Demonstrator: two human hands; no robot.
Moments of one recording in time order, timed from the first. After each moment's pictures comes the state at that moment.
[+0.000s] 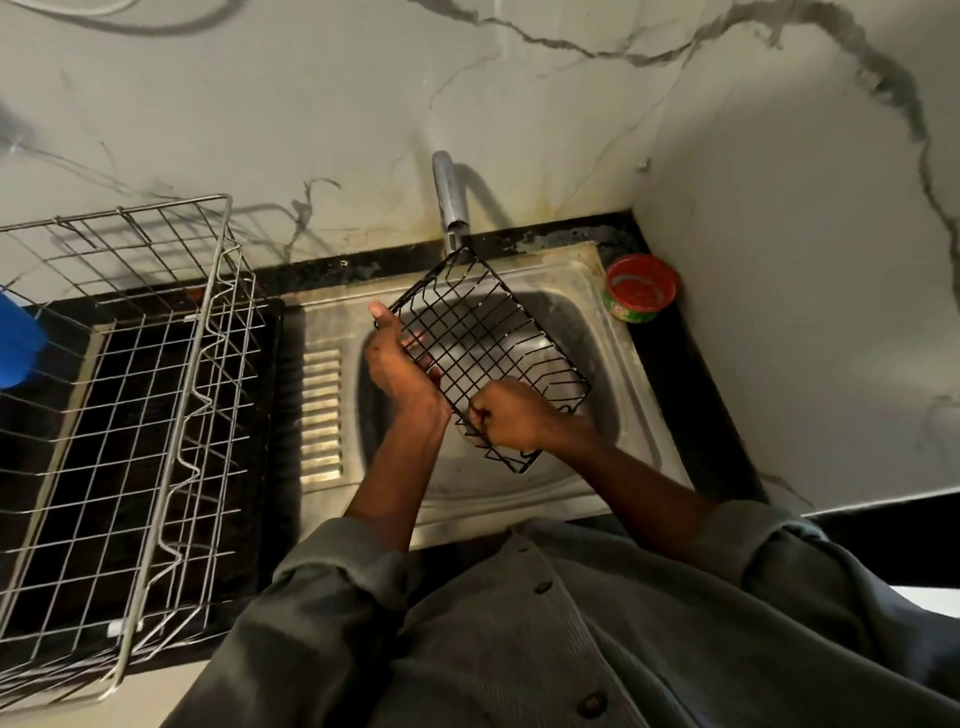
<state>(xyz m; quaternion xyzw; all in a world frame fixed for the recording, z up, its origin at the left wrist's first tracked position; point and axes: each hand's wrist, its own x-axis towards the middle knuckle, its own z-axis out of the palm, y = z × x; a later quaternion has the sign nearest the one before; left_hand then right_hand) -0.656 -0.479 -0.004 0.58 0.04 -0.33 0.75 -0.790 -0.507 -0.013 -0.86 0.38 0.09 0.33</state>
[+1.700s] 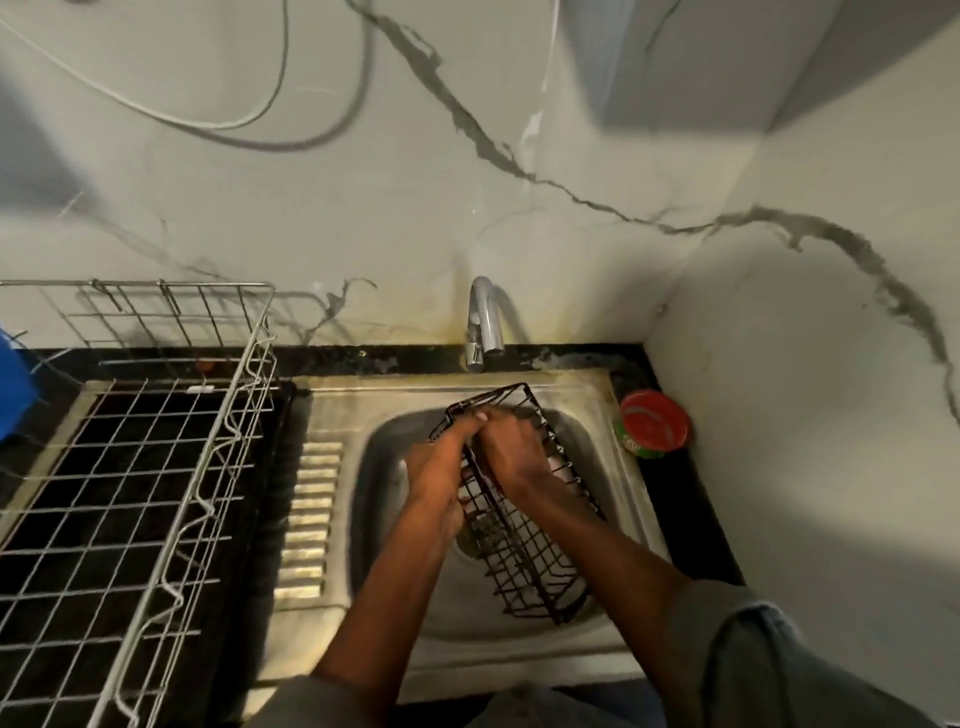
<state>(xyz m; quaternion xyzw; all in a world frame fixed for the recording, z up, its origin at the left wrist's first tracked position) -0.647 -0.498 0.030 0.63 0.01 -0.49 0.60 -0.726 -0.579 0.011 -0.90 0.41 -0.08 0.16</state>
